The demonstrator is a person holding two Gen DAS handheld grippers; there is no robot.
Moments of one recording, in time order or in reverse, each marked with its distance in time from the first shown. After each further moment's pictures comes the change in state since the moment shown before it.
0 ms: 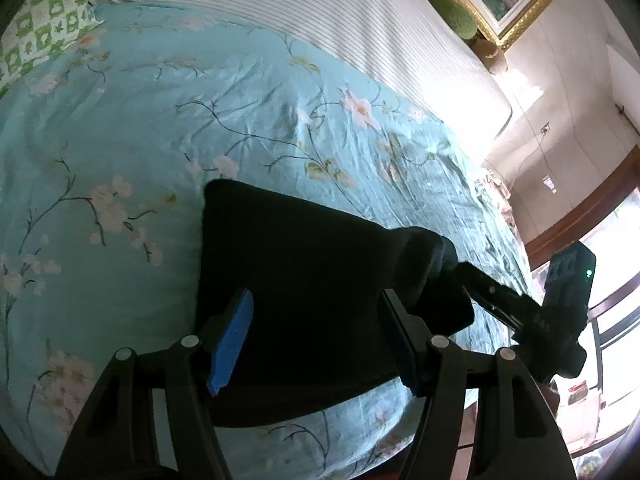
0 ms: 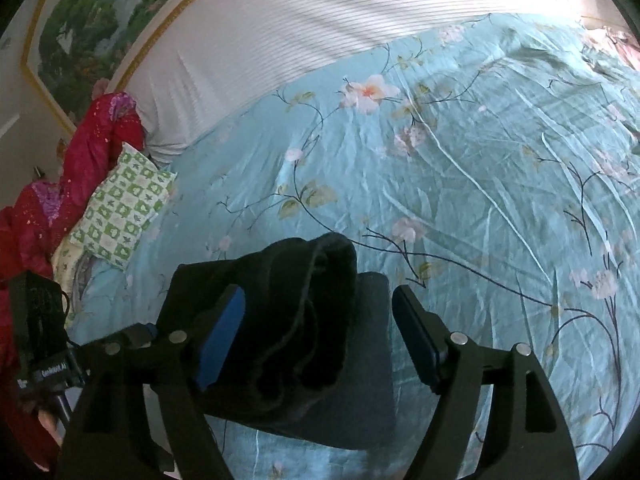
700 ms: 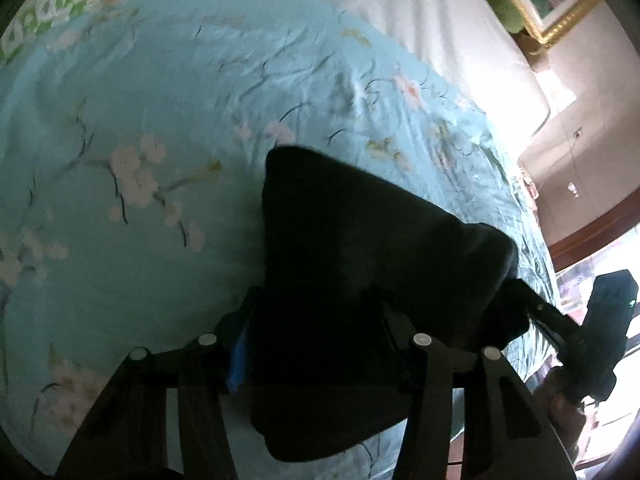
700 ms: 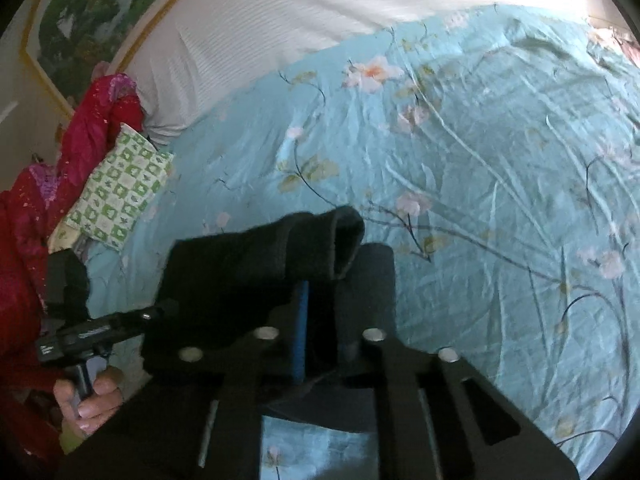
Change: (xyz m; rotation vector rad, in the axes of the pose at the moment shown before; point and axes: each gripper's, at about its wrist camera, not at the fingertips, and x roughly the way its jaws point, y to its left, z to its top) left arm 0.029 0.034 0.002 -0.055 0.078 0.073; right arm -0.006 0.001 -0.008 -0.005 0.024 0.019
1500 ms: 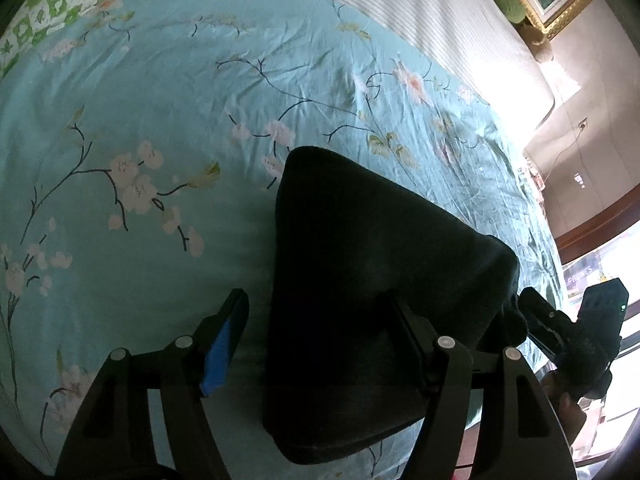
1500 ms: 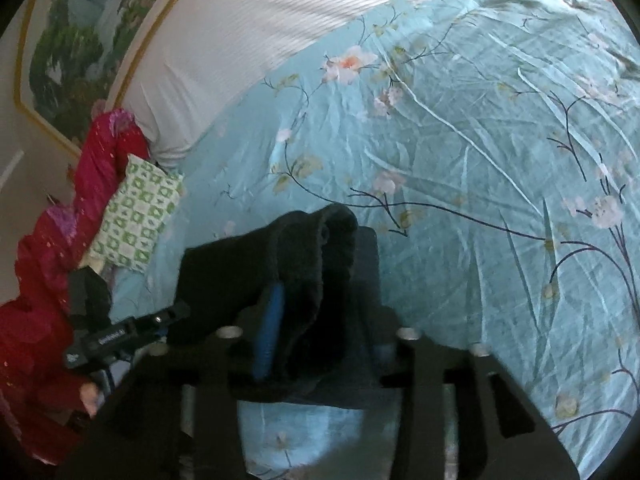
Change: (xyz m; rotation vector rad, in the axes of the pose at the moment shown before) left arm 0.007 0.000 0.004 -0.008 0.038 0.023; right arm -0.003 -0.037 -0.012 0.169 0.009 0.088
